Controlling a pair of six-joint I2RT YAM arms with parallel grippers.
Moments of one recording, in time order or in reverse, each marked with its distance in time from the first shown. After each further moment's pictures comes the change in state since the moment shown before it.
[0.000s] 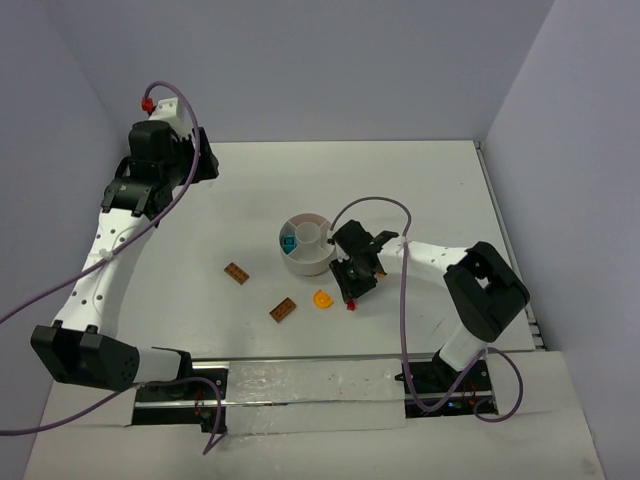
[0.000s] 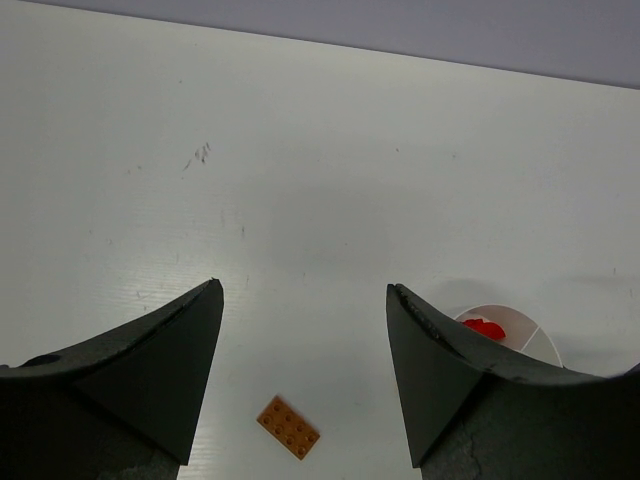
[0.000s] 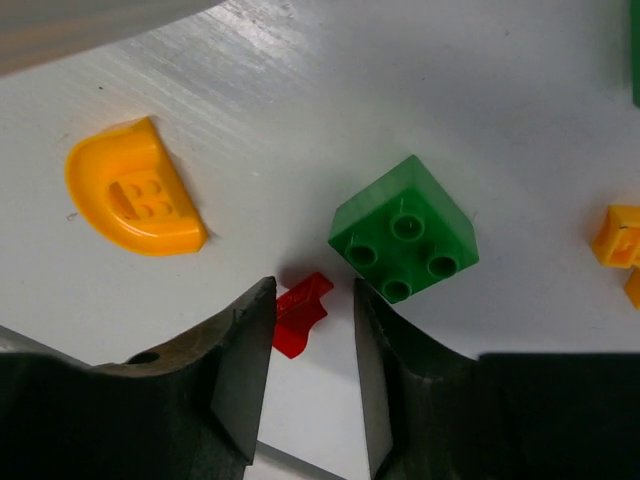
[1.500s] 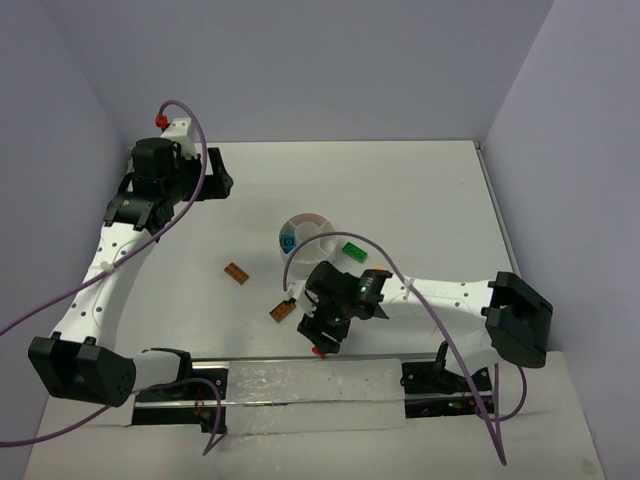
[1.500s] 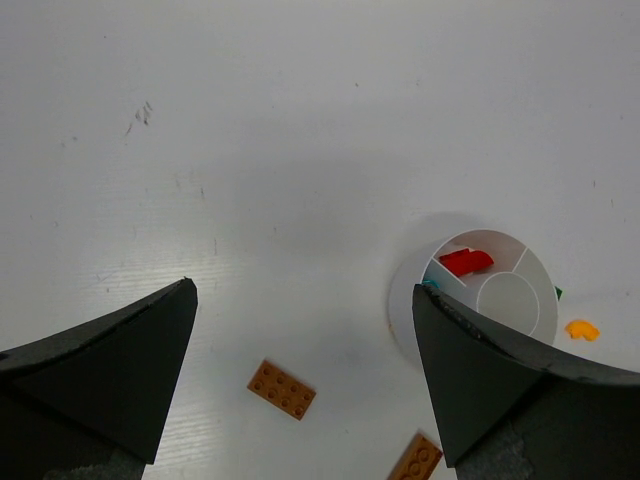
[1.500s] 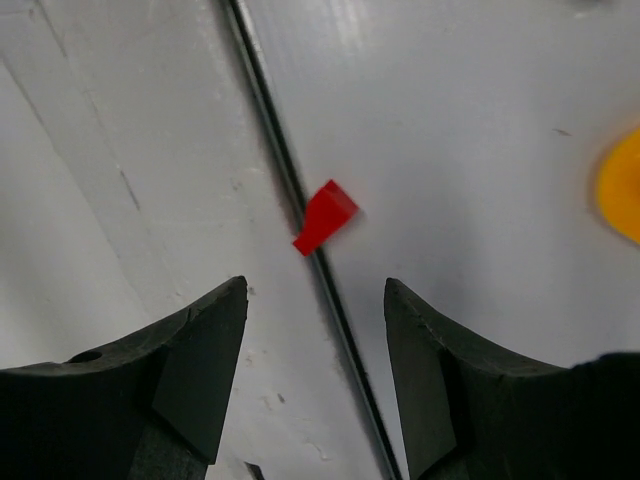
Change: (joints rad) left arm 0.000 -0.068 -0.135 0.030 0.156 0.059; right arm 0.397 -0.215 -0.048 0.006 -0.212 -0.253
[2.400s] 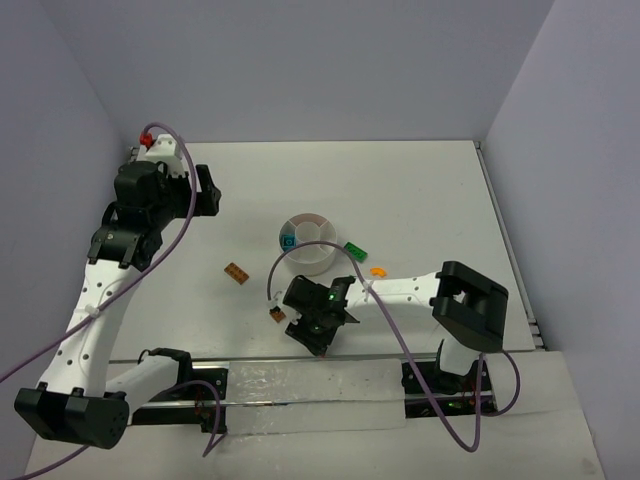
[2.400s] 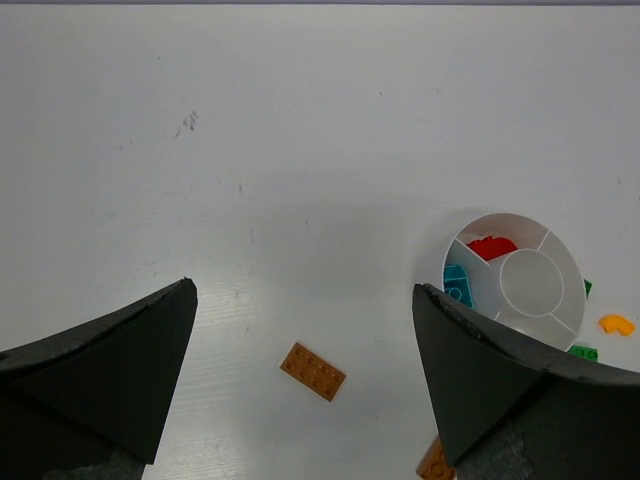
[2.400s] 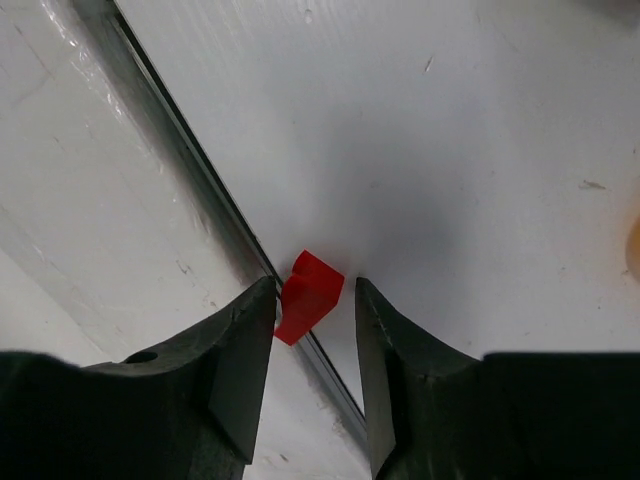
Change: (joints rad) left arm 0.002 -0.216 -0.136 0.000 -0.058 0.056; right arm 0.102 0.254 0.084 0.033 0.137 0.123
